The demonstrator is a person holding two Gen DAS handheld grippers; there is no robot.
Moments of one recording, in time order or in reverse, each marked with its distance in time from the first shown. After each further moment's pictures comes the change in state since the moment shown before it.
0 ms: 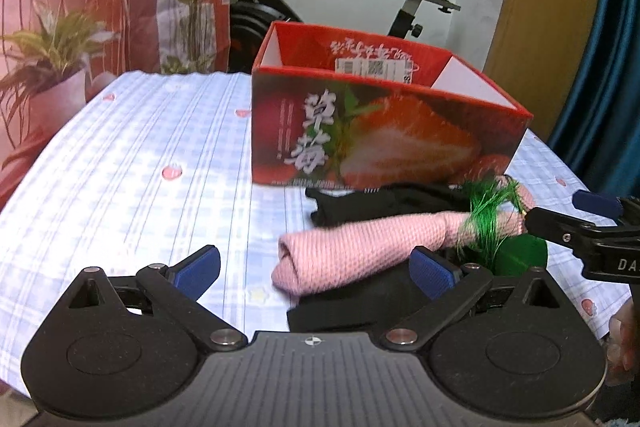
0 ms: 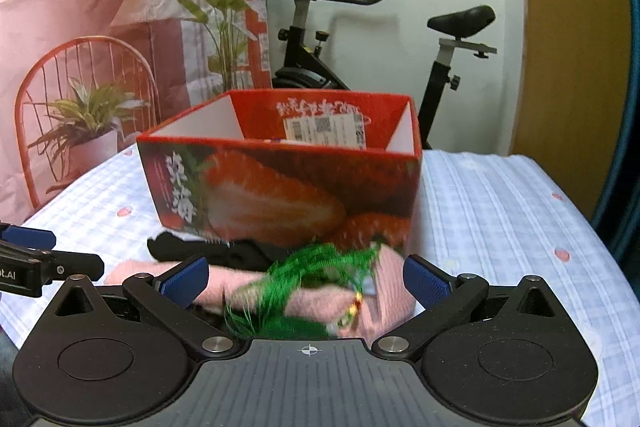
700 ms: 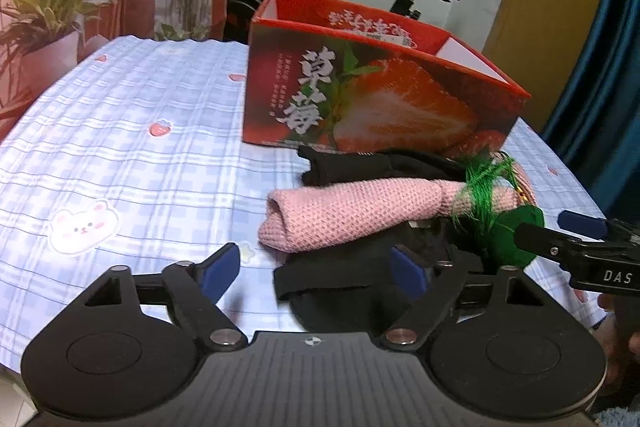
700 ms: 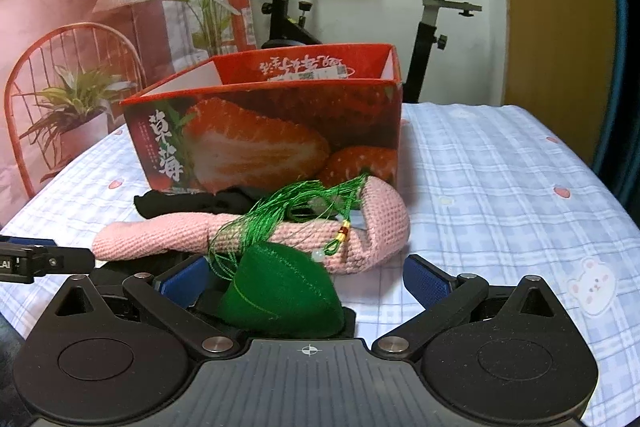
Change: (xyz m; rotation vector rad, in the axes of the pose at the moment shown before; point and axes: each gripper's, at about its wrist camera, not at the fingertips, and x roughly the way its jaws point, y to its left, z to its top) left arm 0.009 0.002 -0.021 -0.046 0.050 -0.060; right arm 0.007 -0.010 -0.033 0.068 0.074 0.002
